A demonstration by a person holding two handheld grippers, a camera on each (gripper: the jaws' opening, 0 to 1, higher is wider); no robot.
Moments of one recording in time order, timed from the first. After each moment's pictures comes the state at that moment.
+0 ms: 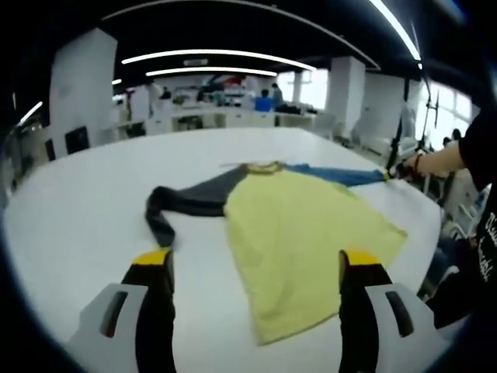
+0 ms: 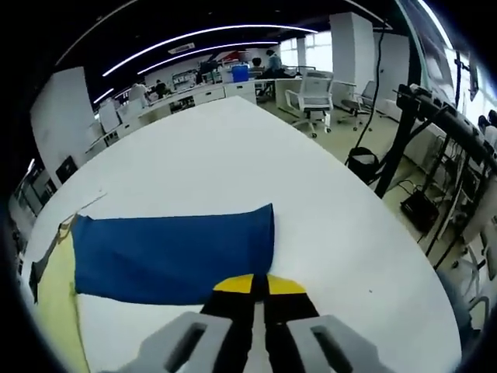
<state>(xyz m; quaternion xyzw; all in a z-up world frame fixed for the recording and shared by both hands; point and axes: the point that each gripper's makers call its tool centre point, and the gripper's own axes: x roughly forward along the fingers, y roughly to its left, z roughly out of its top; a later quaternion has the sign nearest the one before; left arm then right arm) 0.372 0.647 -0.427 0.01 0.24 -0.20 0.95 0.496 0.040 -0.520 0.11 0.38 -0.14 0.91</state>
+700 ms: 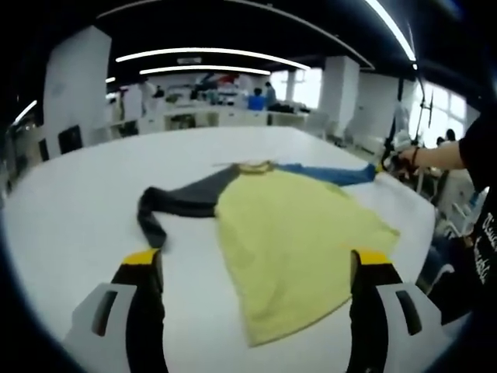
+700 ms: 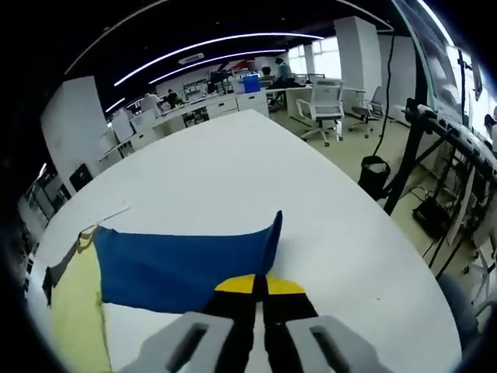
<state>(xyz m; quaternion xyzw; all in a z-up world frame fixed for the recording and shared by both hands) 0.373 0.646 -0.429 0.01 0.24 -0.23 0.94 0.504 0.068 -0.483 0.13 0.34 -0.10 0.93</state>
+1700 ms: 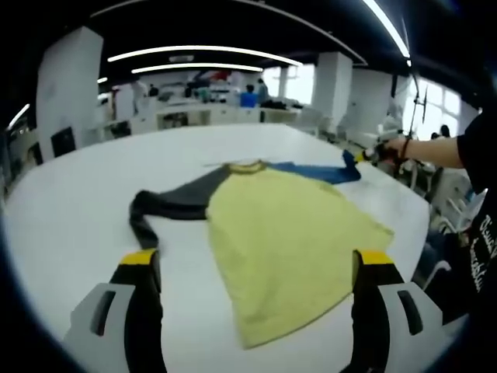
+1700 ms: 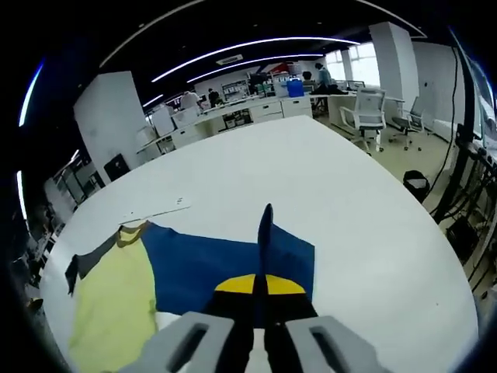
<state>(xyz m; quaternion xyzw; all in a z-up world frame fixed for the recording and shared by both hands) 0.374 0.636 -0.427 0.01 0.25 -0.24 0.94 0.542 0.153 -0.465 0.12 0.33 0.01 0.94</state>
